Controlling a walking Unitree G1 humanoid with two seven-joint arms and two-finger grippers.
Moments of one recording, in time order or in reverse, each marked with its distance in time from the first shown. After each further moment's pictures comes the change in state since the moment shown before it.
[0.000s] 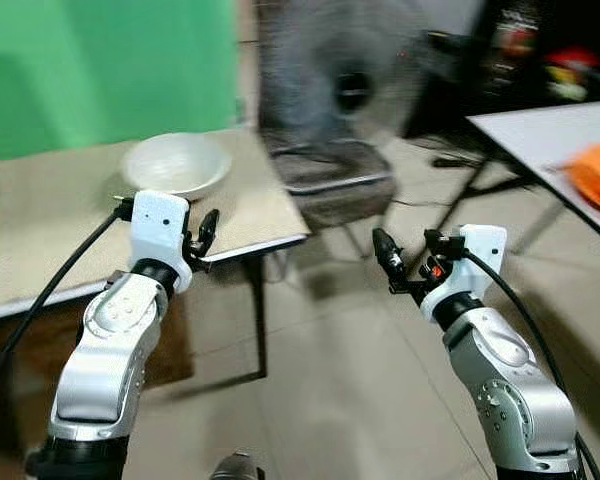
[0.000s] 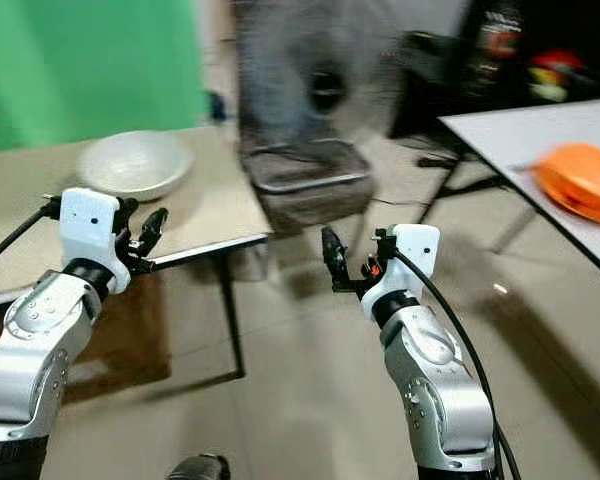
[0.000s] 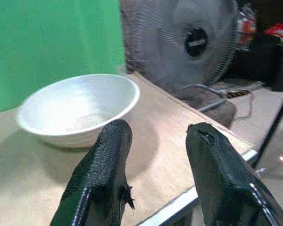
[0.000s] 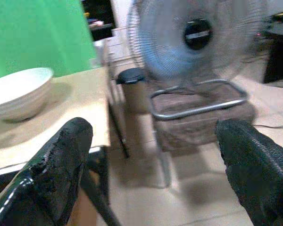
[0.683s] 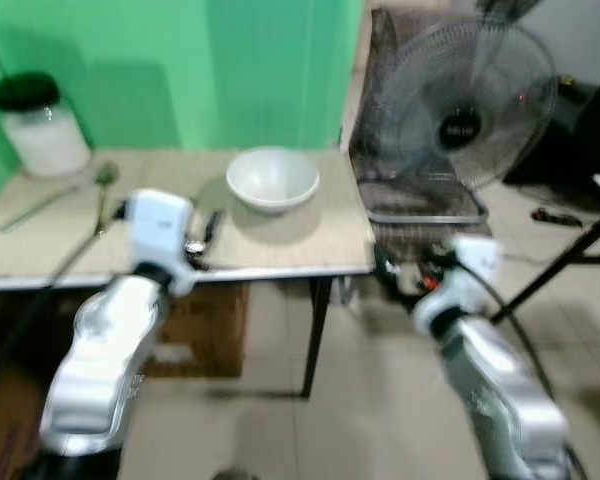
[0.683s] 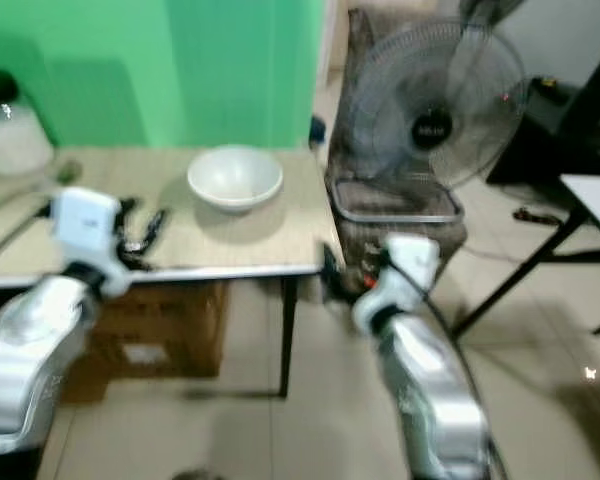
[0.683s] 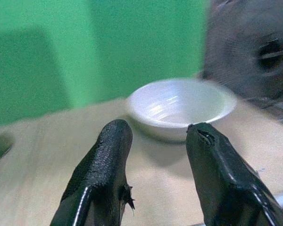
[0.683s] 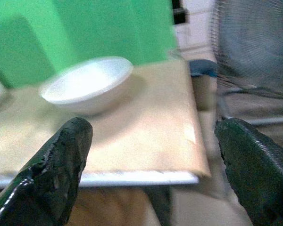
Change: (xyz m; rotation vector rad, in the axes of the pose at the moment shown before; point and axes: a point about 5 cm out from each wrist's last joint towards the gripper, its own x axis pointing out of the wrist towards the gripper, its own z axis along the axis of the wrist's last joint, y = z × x) left arm -0.008 0.002 -0.004 -0.002 0.013 -0.012; right arm -0.001 0.006 -0.014 0.065 0.025 0.006
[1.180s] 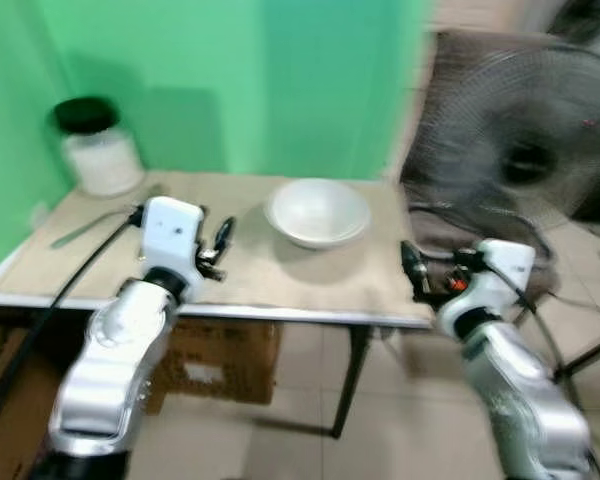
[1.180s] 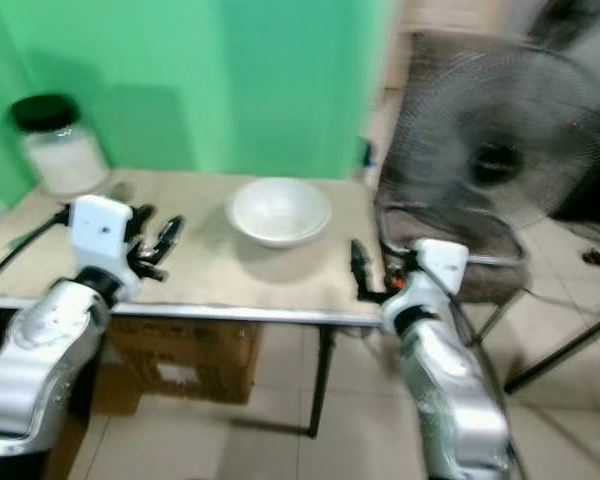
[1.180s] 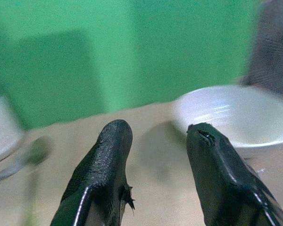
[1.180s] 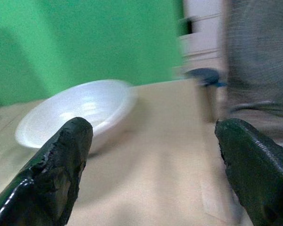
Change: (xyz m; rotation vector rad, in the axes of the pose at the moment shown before) left arm 0.001 -0.006 -0.001 -0.008 0.007 -0.028; right arm -0.002 -0.015 0.006 -0.030 -0.017 -0.084
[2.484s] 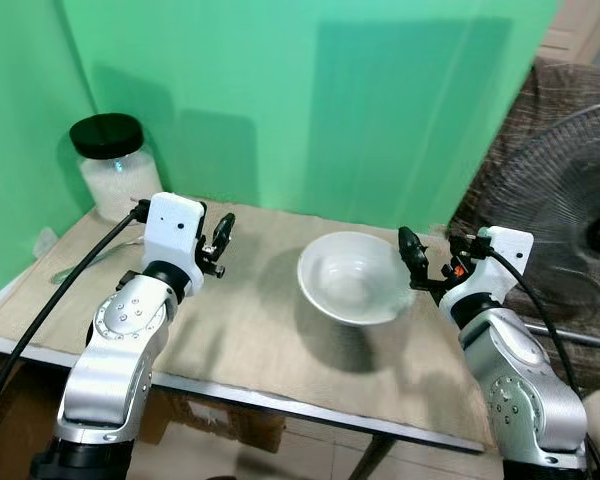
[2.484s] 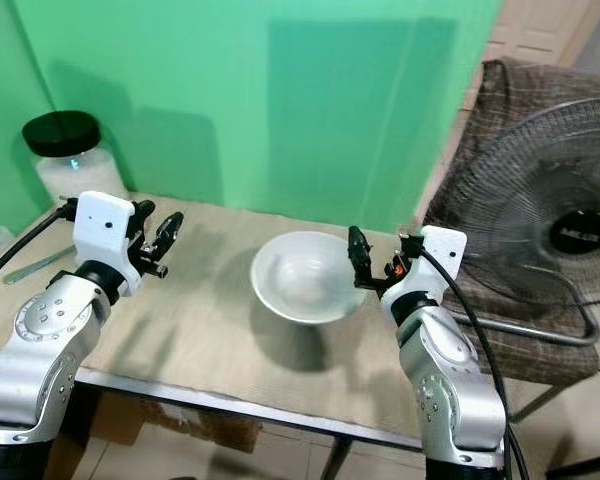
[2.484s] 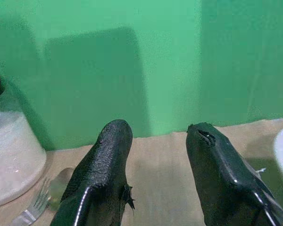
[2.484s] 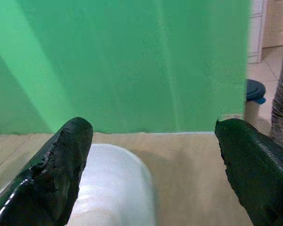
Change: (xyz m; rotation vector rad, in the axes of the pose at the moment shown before) left arm 0.008 -0.007 0.004 0.023 -0.016 -0.020; right arm 0.003 -0.014 0.008 0.034 -0.011 -0.044
